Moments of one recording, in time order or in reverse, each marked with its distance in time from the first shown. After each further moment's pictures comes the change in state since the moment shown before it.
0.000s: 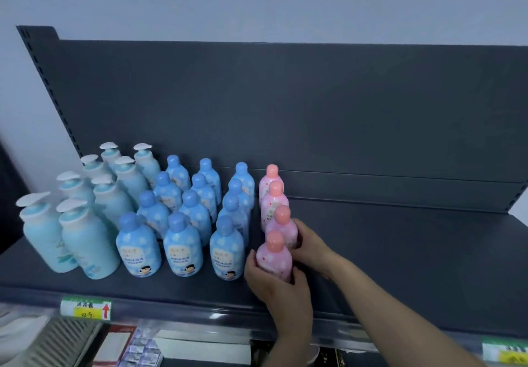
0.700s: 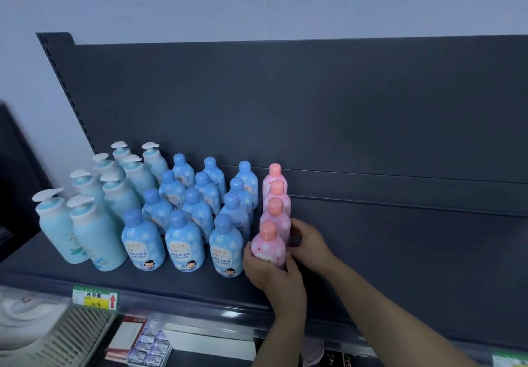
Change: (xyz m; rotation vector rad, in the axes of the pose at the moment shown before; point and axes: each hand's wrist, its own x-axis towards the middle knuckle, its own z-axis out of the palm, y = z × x) left_hand 0.018 -0.009 0.017 0.009 0.067 0.052; right_hand 0.010 0.017 0.000 0.042 0.121 -0.095
